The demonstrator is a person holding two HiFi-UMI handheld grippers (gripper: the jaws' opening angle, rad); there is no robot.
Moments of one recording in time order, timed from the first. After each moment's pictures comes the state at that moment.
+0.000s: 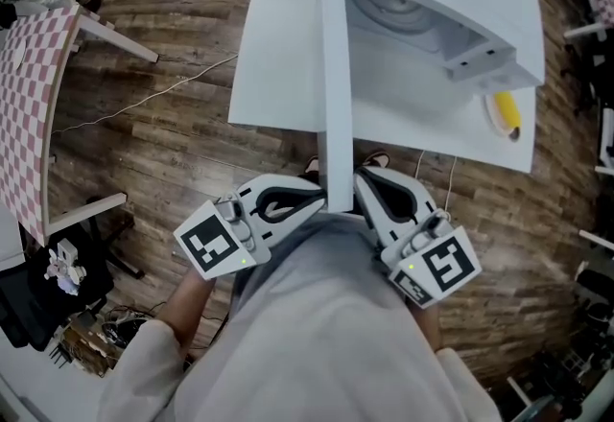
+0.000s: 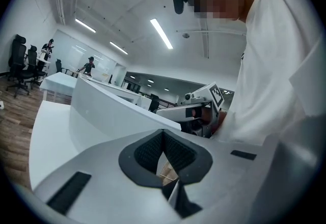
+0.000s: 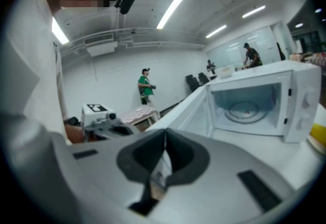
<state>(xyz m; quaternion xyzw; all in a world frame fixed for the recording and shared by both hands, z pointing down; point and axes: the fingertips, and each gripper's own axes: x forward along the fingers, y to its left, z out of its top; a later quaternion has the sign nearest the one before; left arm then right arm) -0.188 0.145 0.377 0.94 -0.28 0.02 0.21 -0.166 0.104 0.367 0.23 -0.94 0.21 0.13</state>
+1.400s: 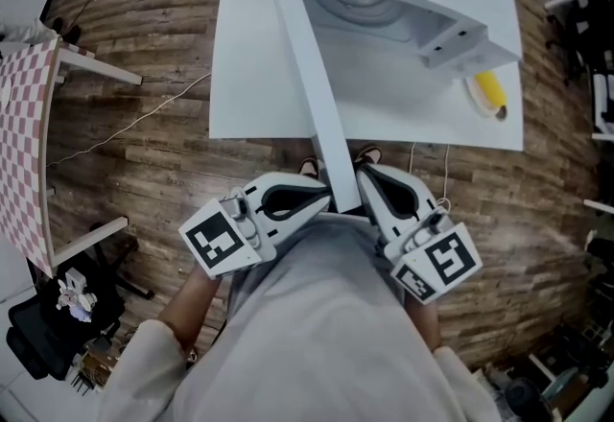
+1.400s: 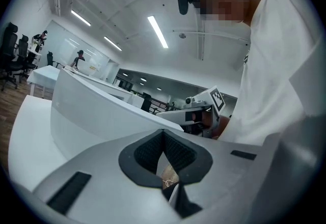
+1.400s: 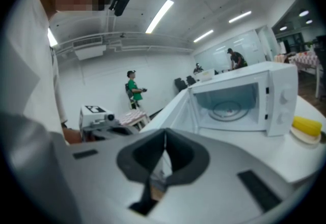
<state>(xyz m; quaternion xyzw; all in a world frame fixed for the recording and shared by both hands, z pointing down) -0.152 0.128 0.373 0.95 -0.23 0.01 0.22 -0.126 0.090 0.370 0.29 -0.92 0.23 0.11</state>
